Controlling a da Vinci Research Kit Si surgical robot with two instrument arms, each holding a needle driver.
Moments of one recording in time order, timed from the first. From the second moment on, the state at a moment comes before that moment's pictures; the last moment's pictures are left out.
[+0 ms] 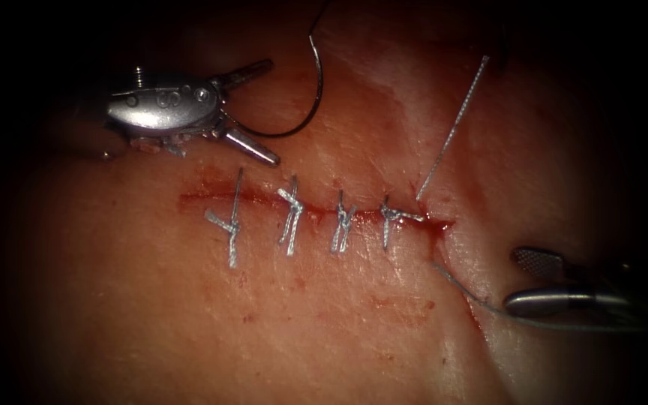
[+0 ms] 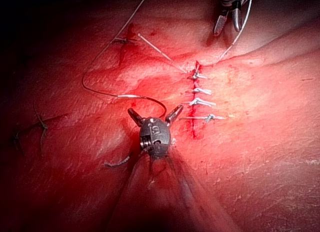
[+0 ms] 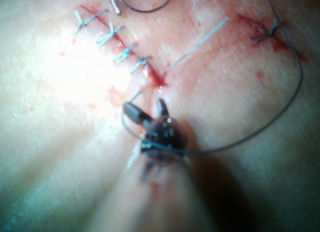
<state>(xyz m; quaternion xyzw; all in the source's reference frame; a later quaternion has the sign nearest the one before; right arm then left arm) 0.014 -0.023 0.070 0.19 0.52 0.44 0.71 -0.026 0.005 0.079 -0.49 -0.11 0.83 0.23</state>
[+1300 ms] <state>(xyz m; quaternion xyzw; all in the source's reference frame) 0.007 -0.016 0.073 0.01 0.44 0.41 0.79 -0.040 -0.003 0.060 -0.43 -0.11 0.88 0.17</state>
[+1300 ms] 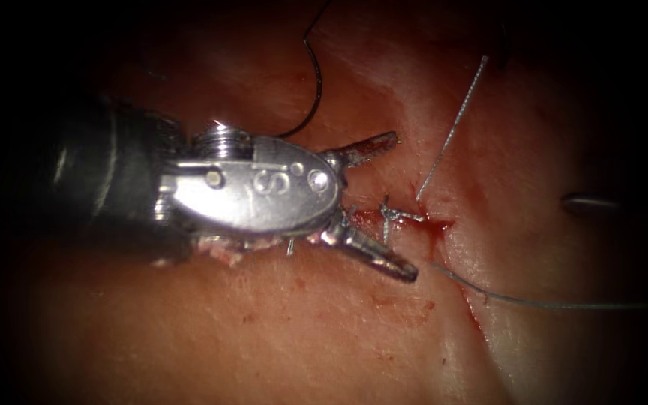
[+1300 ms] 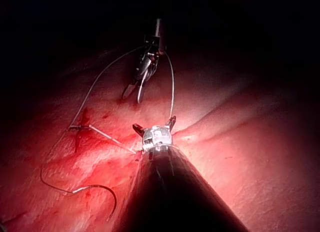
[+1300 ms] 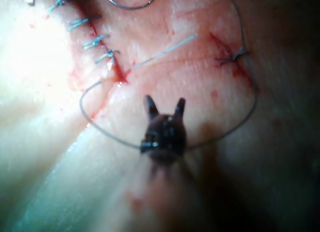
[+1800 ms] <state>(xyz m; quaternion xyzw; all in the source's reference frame) 0.008 -0.017 0.074 0.01 0.43 0.41 0.80 -0.048 -0.010 0.062 -0.38 -0.09 0.91 0.16</state>
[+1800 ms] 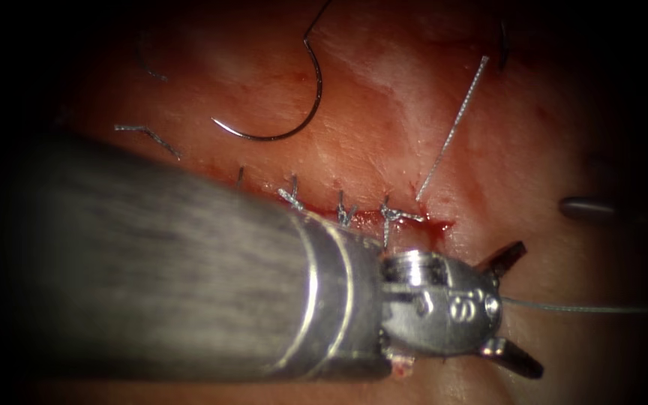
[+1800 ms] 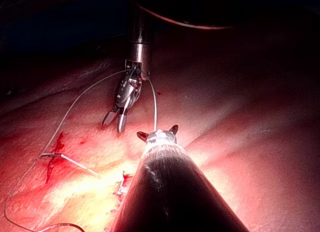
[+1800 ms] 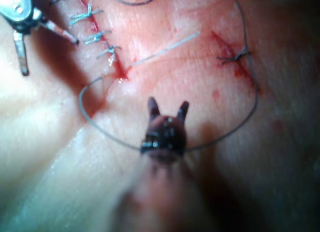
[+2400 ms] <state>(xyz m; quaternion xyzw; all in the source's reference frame) 0.009 -0.018 0.074 0.01 0.43 0.40 0.81 -0.052 -0.011 0.067 -0.39 -0.06 0.91 0.14</state>
